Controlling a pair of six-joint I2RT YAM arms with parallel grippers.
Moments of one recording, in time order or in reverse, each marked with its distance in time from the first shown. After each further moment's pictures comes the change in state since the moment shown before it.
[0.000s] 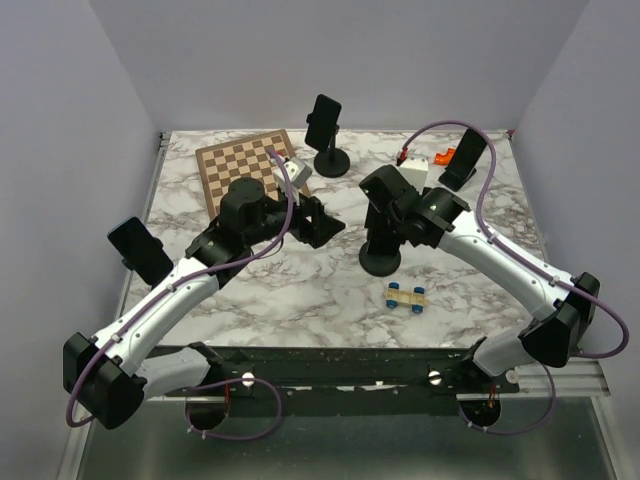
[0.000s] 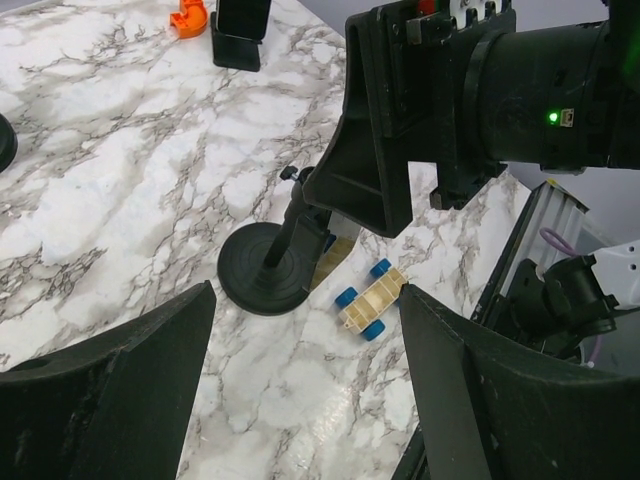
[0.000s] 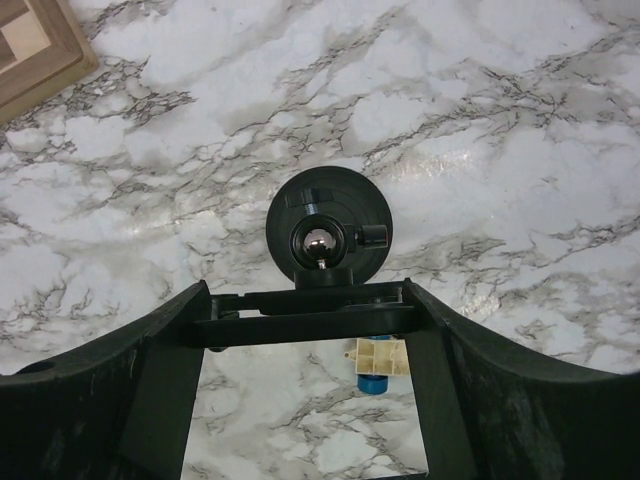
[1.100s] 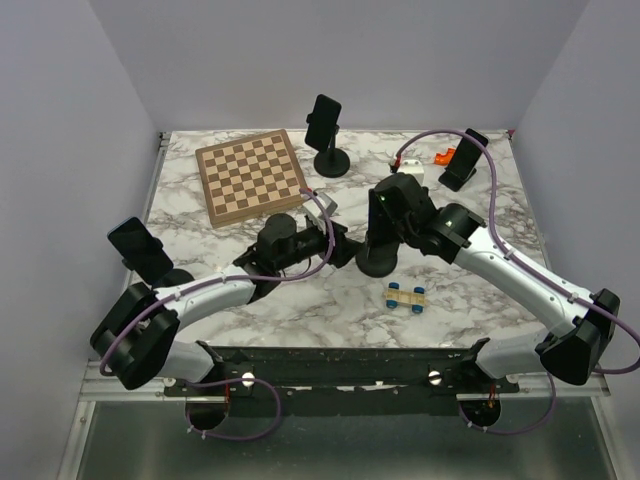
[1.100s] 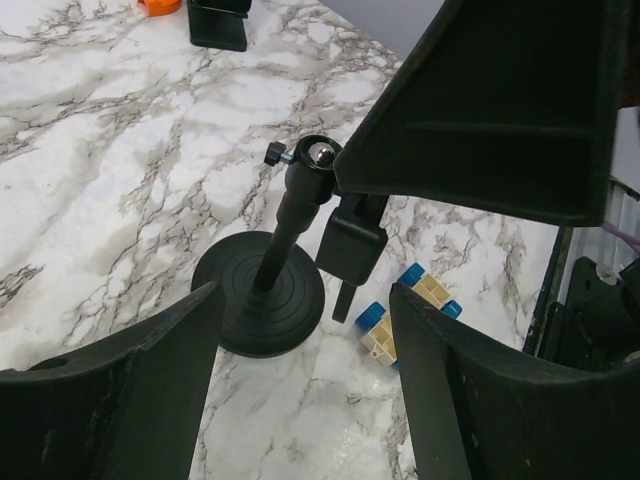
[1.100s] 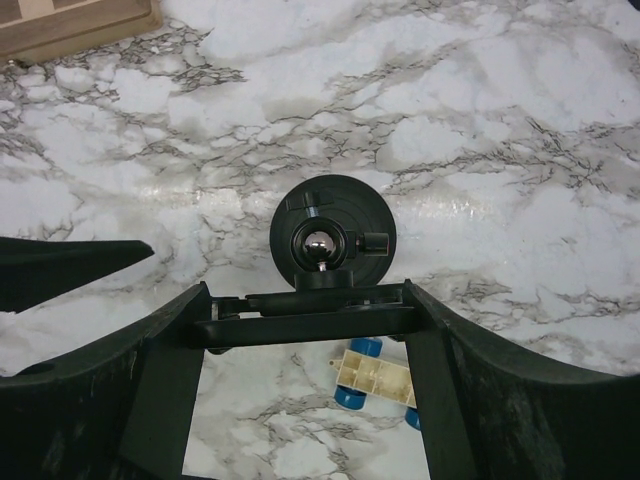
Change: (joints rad) left arm -0.130 0.204 -0.317 0.600 -0.123 -0.015; right arm -0.006 -0.136 -0.170 0.213 -0.133 -0.262
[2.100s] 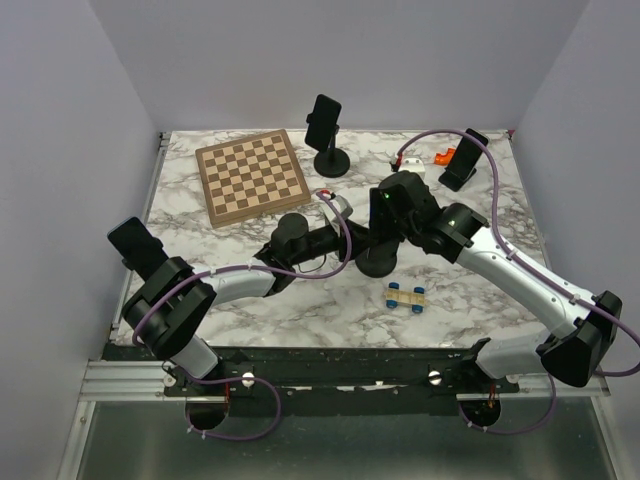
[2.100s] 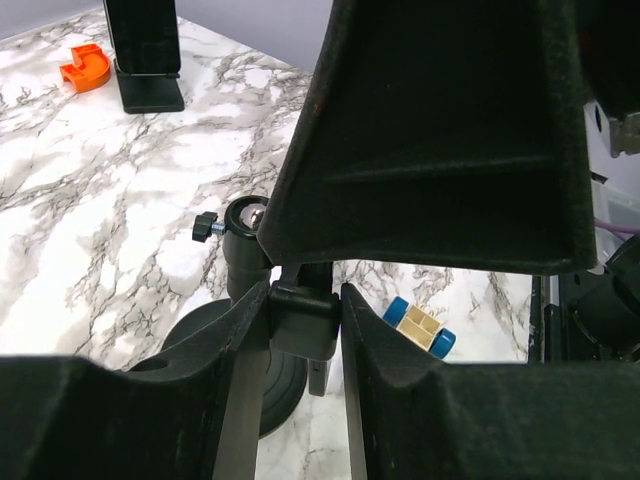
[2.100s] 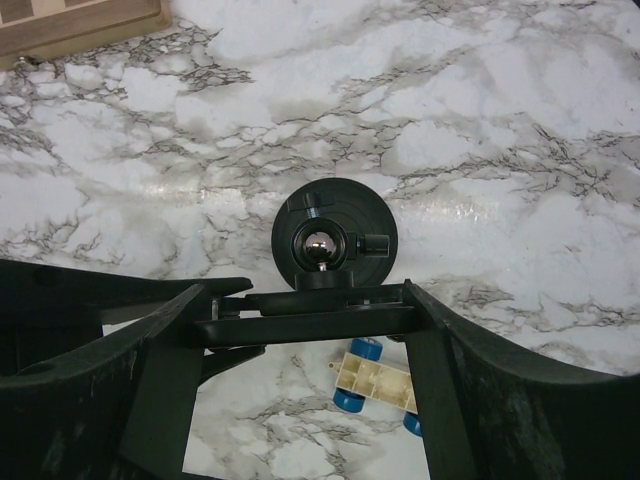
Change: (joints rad) left arm -0.015 0.244 0.053 0.307 0.138 0.050; right arm -0.028 -0.010 -0.012 0.030 -0.052 -0.043
